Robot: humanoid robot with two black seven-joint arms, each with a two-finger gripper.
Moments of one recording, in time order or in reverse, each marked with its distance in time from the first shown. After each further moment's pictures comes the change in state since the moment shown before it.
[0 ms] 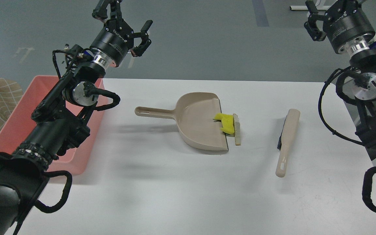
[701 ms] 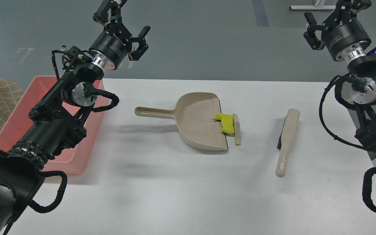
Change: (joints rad) left arm -0.009 0.044 0.062 0.006 -0.016 0.116 0.009; right arm 0.015 0.006 -0.013 -0.074 0.001 -0.017 0.007
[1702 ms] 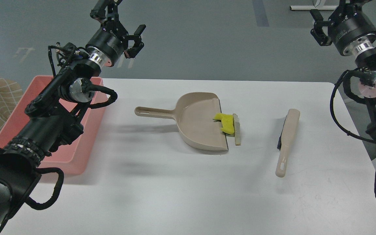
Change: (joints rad) left arm -0.027 0.012 0.025 -0.006 0.001 -0.011 0.003; right arm 0.039 -0.065 -0.101 -0.009 0.004 -0.020 -0.012
